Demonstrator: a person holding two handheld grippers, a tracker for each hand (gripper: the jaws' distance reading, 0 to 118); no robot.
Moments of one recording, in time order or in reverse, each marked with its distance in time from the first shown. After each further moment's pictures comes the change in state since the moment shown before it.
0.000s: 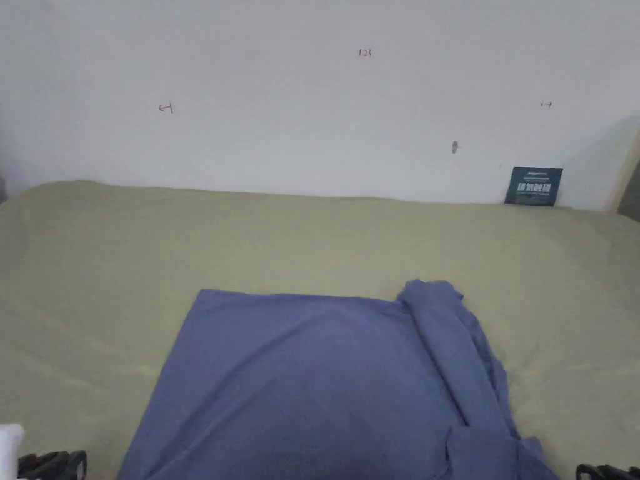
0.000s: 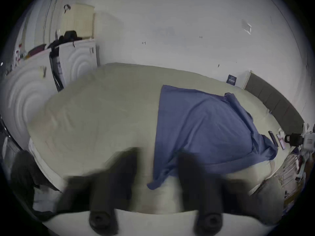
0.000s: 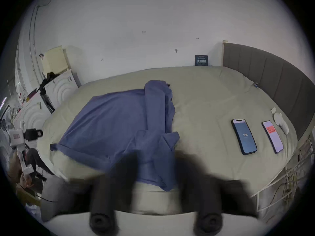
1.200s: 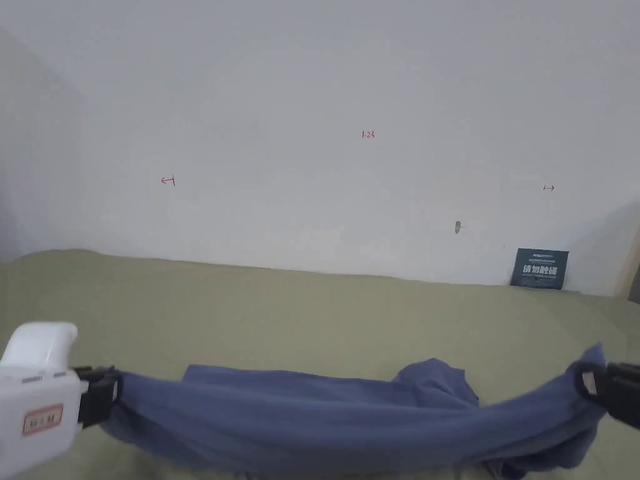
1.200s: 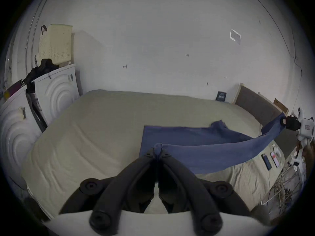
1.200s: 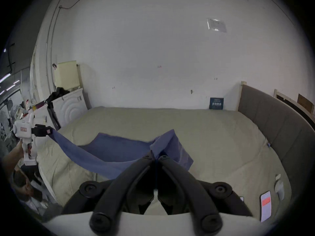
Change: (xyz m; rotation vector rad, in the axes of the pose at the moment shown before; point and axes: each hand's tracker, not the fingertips) left arm 0.024 0.163 -0.069 0.112 -0.124 -0.058; right arm 0.010 0.184 -0.034 0.254 0.088 0.114
